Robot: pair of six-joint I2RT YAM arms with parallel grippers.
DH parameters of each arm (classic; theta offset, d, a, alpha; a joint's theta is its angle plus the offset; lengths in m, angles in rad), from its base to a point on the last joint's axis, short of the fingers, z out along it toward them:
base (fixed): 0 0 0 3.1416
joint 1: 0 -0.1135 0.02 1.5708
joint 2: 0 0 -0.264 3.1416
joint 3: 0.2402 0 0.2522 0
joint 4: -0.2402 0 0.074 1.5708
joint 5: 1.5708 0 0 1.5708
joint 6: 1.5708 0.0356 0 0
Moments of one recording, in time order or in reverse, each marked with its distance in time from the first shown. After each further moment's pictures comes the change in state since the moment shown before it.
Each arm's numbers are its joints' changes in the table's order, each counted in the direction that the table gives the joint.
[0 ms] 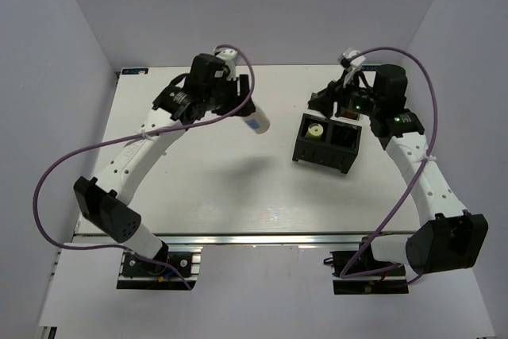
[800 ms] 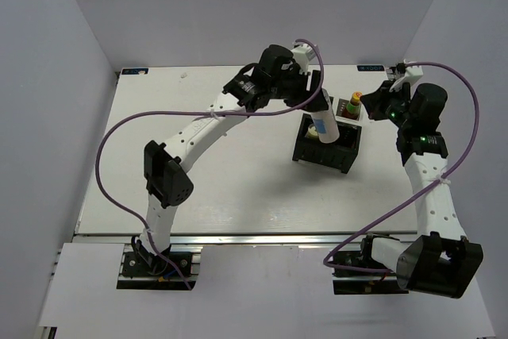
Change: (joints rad) left arm 0.222 0.513 0.534 0.180 0.296 -0.016; right arm 0.311 -0.153 -0.179 0.103 0.224 0.212
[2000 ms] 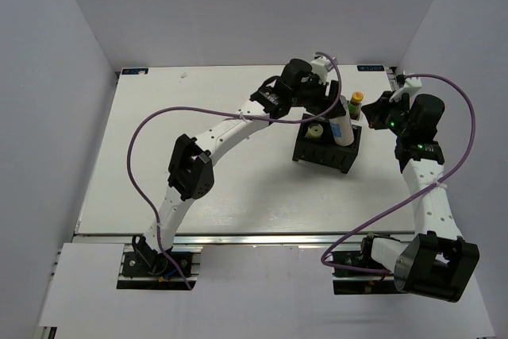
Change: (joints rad) left arm 0.045 0.224 0.060 0.260 0.042 -0.014; right arm 0.038 -0.022 -0.124 0.054 -0.004 -0.006
